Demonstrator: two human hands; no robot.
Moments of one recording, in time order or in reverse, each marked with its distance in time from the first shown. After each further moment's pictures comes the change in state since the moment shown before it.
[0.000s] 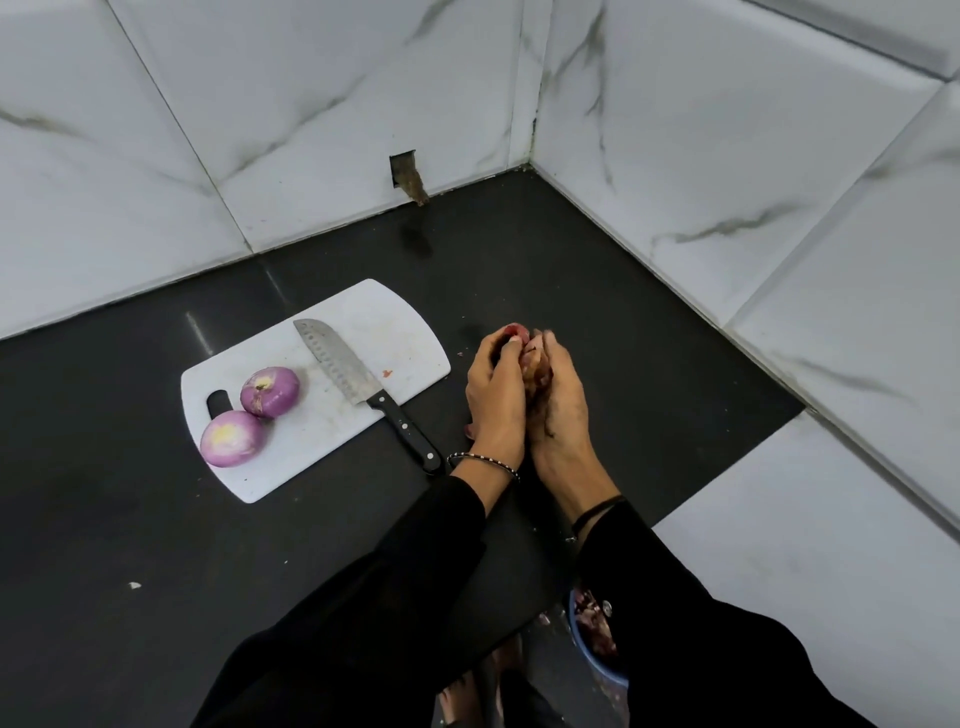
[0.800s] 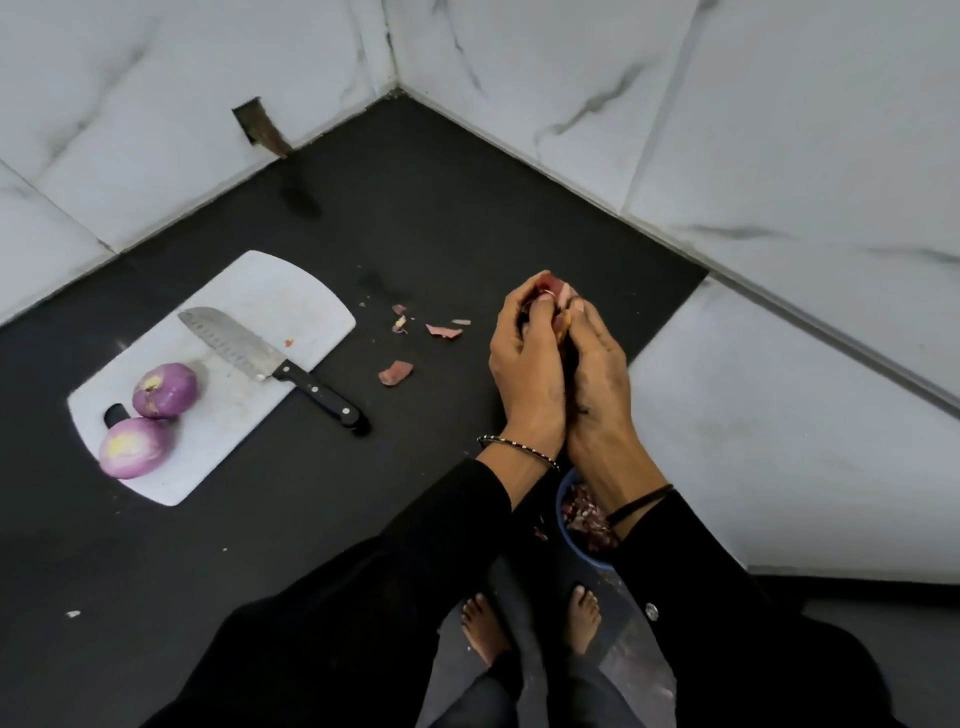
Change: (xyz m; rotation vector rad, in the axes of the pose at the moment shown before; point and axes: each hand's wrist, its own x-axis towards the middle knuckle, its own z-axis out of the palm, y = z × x) left_hand -0.105 -0.031 0.057 0.022 -0.218 0.036; right_hand -0.065 -0.032 -0.084 0.041 0.254 -0.280
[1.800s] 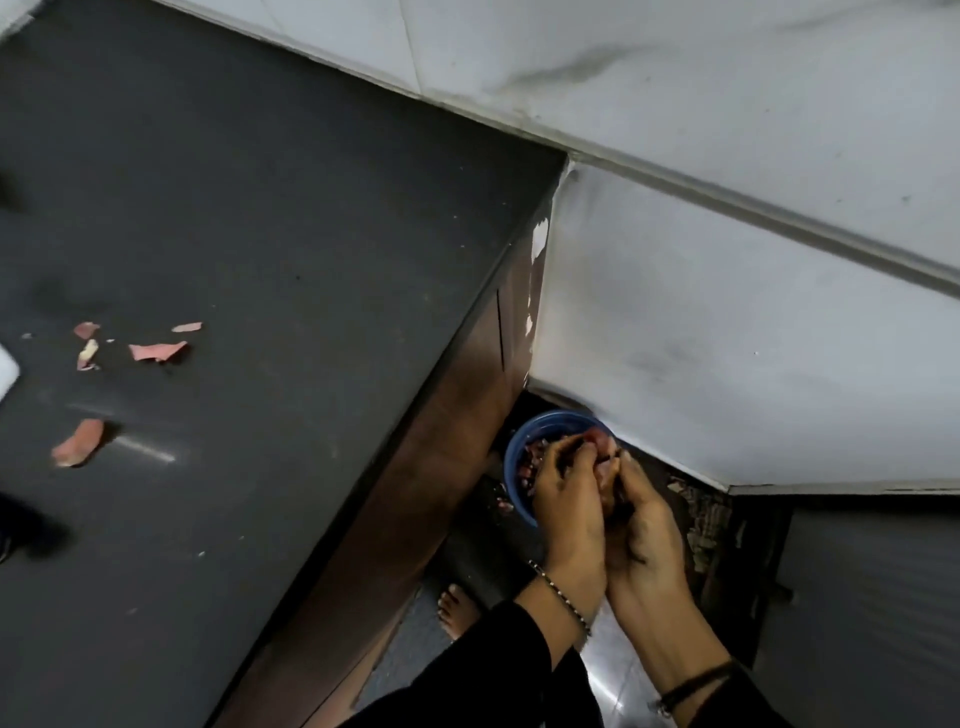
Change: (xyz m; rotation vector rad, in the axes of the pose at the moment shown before) left_hand -0.073 -0.253 0.069 0.175 -0.048 -0.642; right_hand 0.031 0.083 -0.269 0.471 0.483 0.376
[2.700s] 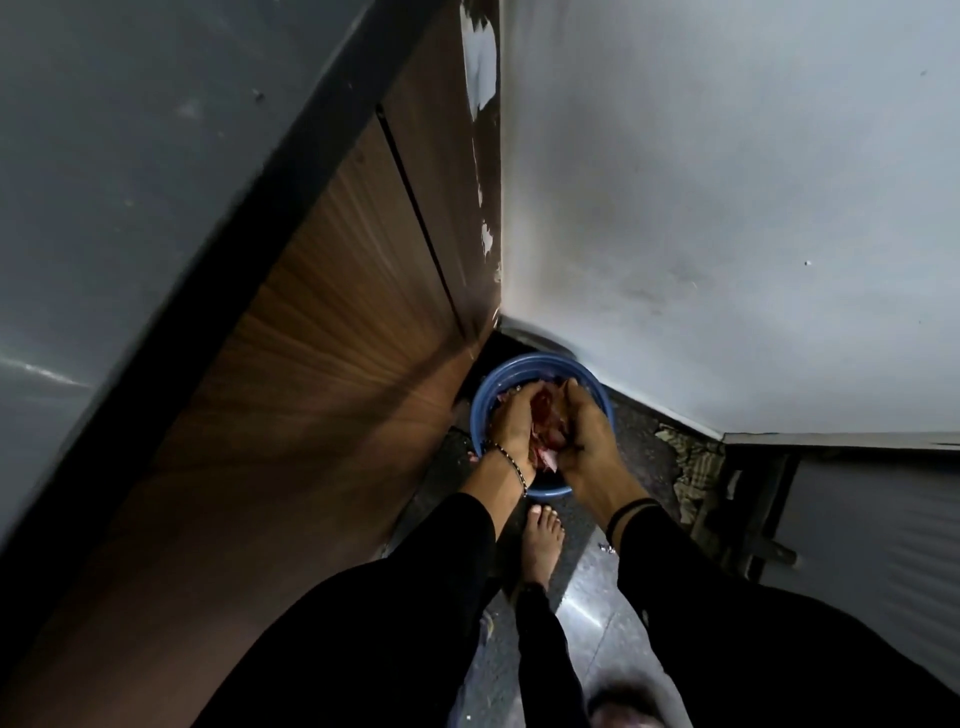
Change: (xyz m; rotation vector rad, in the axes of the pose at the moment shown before) left_hand 0.190 -0.095 0.001 0.086 -0.061 -0.373; right_hand 0.199 0.019 -0.059 -0.324 0.180 0.044
